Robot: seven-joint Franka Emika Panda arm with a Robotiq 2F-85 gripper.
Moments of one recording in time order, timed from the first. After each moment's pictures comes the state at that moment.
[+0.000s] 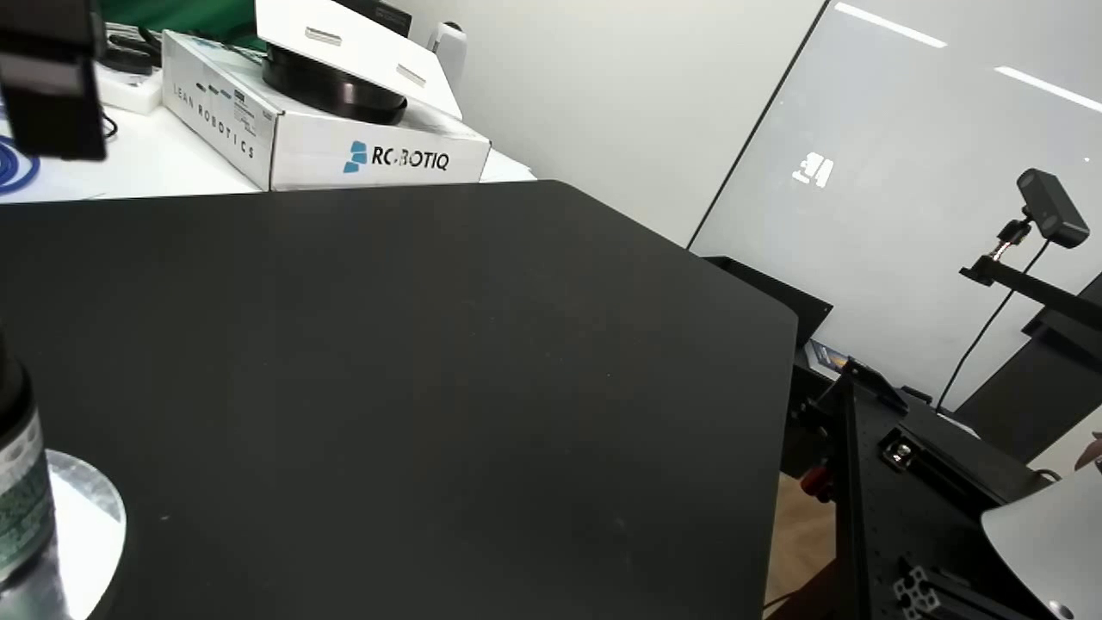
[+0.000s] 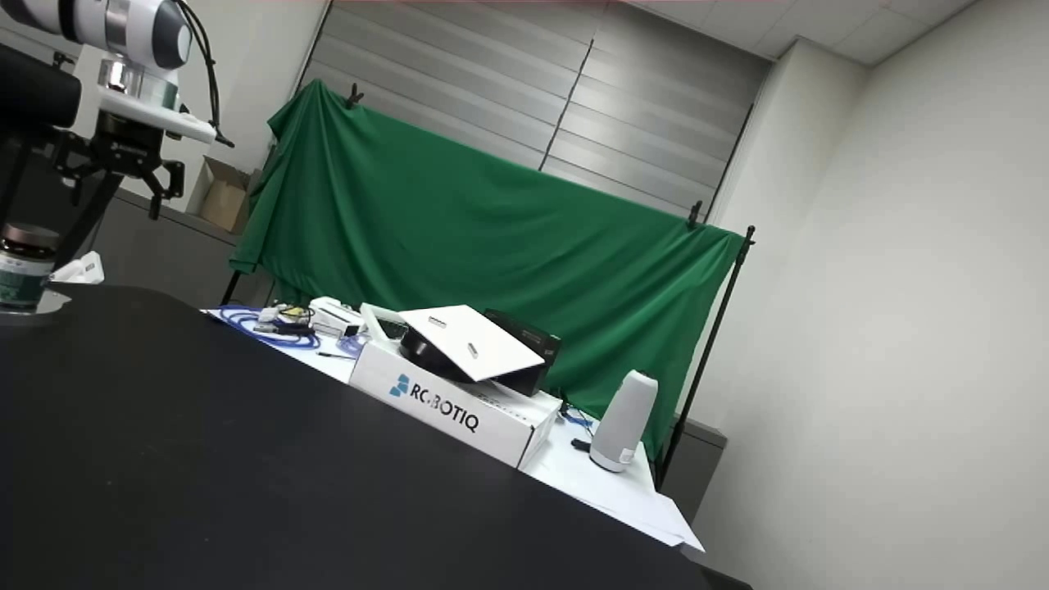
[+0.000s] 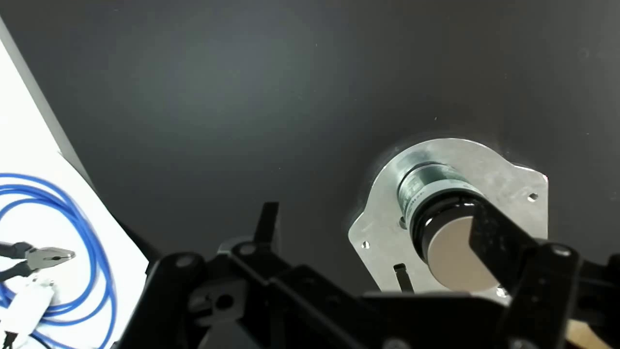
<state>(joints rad) 0.43 0.72 0.25 -1.39 -0.33 2.12 -0.42</state>
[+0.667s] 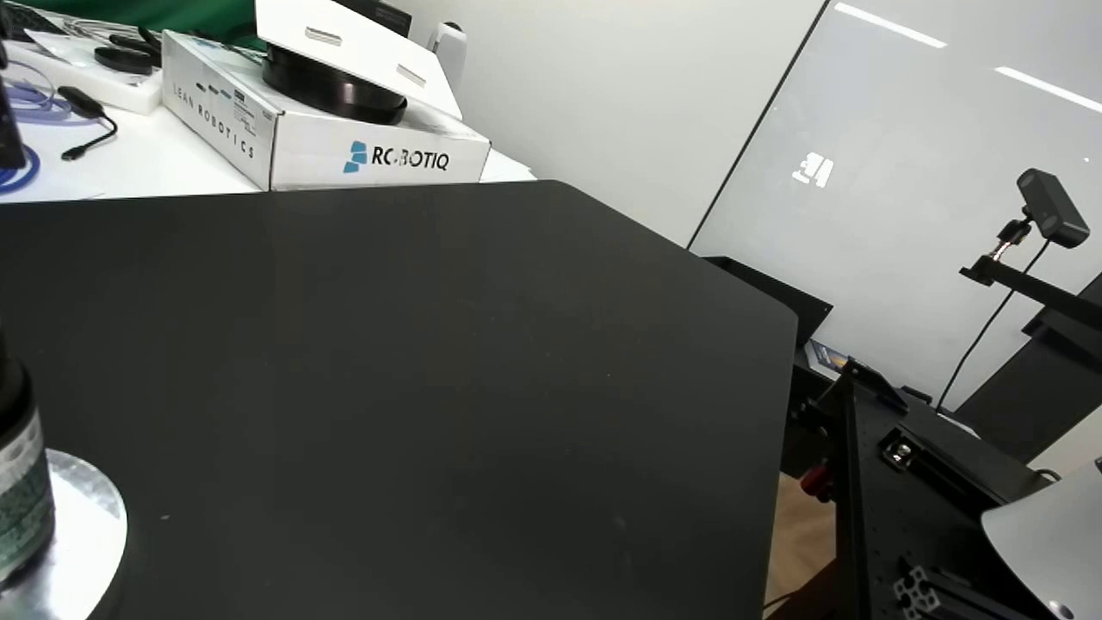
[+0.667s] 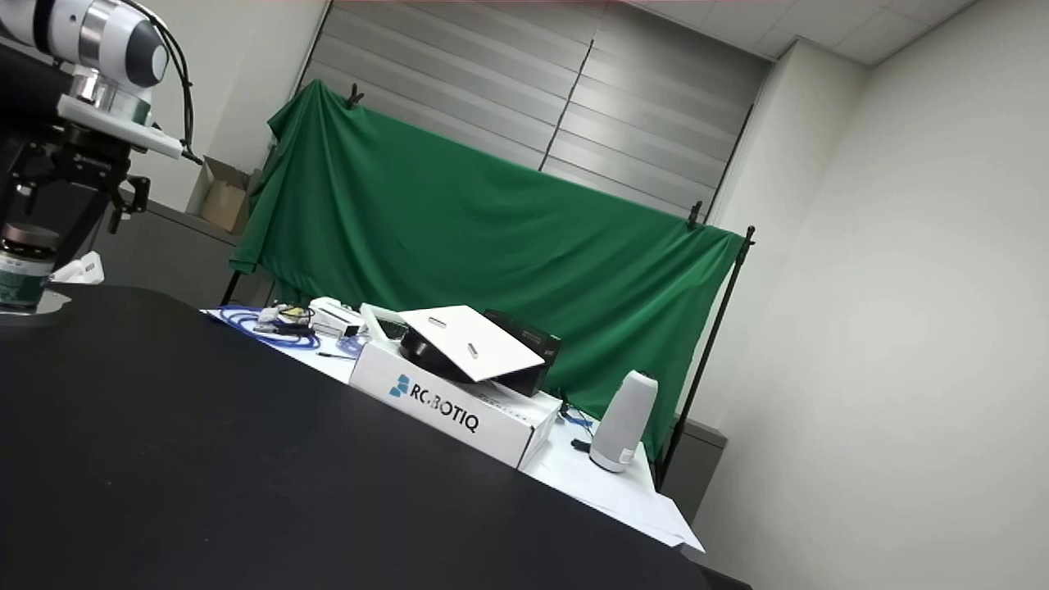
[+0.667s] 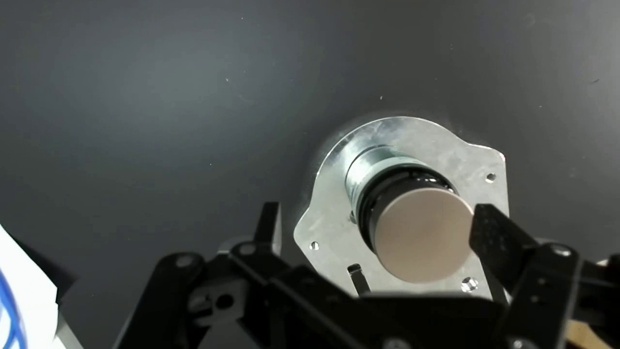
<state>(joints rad) 0.49 0.88 0.25 -1.18 -0.27 1.97 -0.40</state>
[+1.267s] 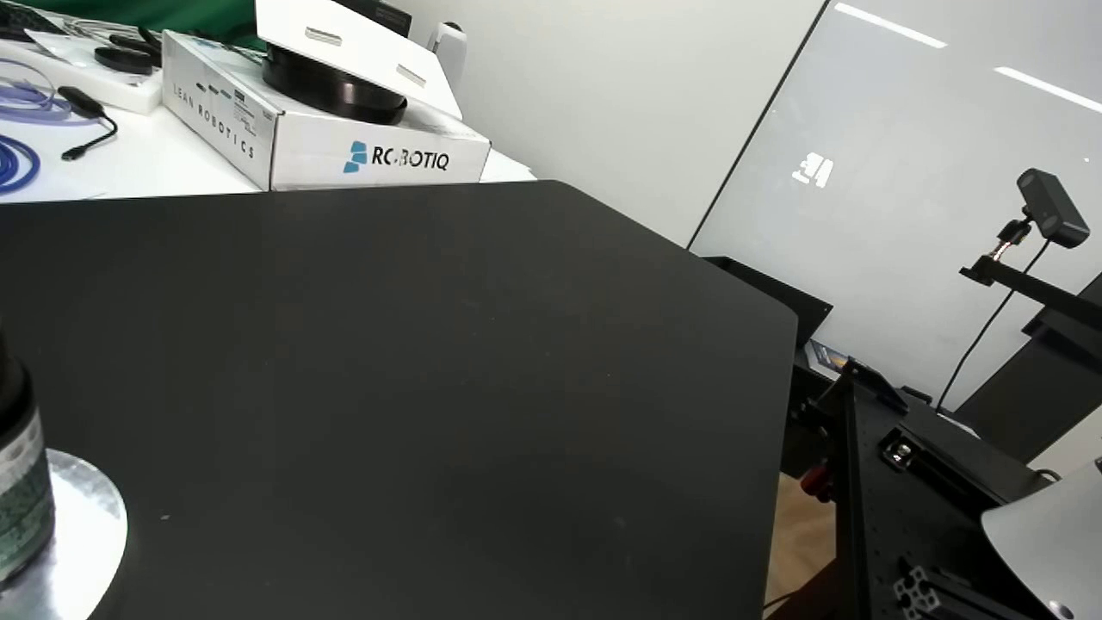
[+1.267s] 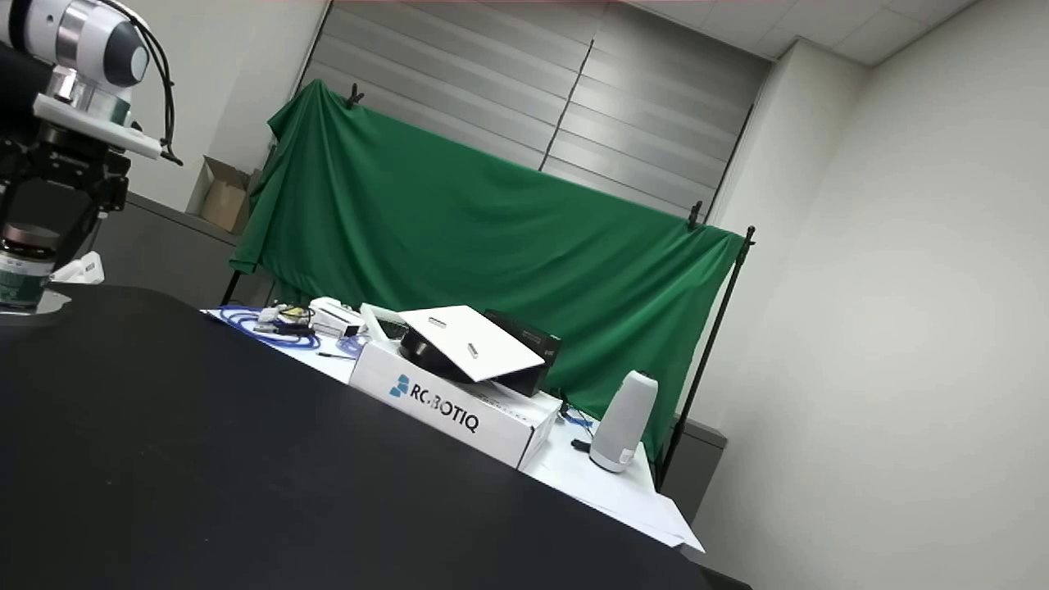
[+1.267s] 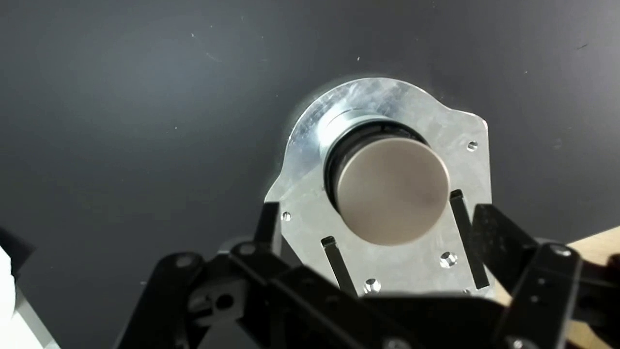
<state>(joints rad) 0.54 0.94 0.25 -1.11 -0.25 1.98 -0.40</state>
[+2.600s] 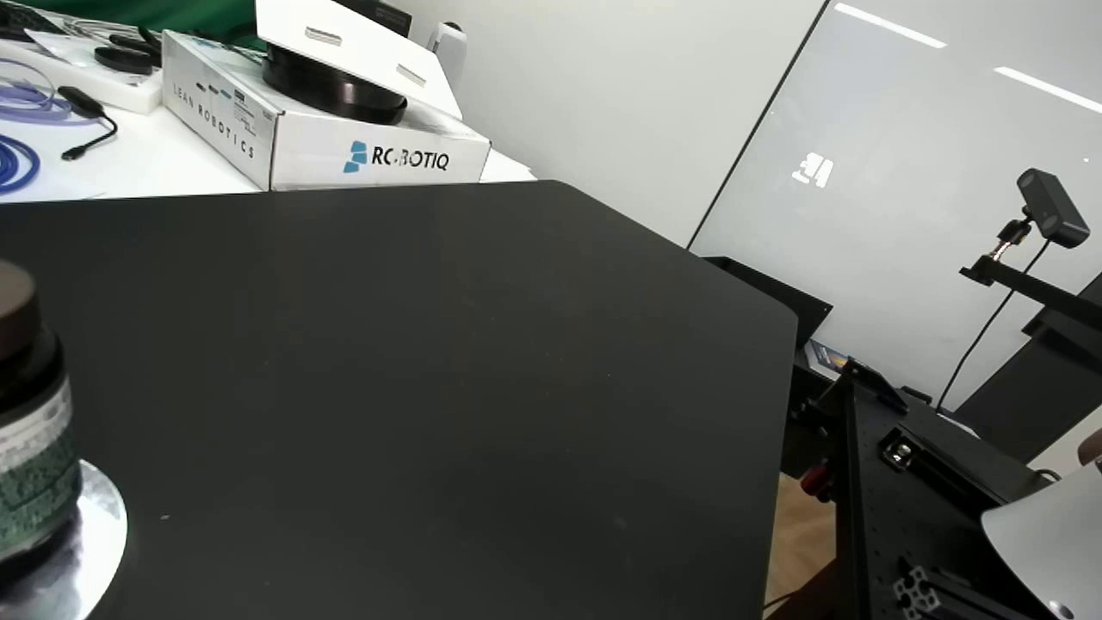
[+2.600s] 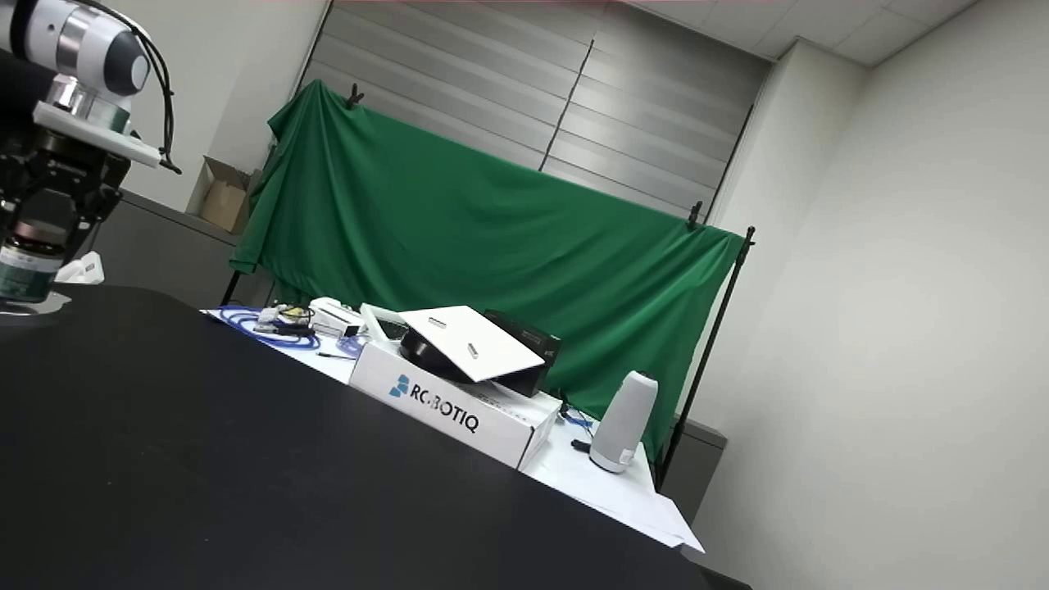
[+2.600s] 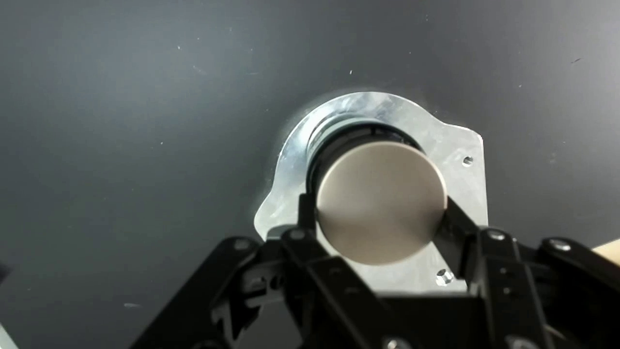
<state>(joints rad) 0.53 0.96 0.25 -1.09 -0.24 1.95 -0.41</state>
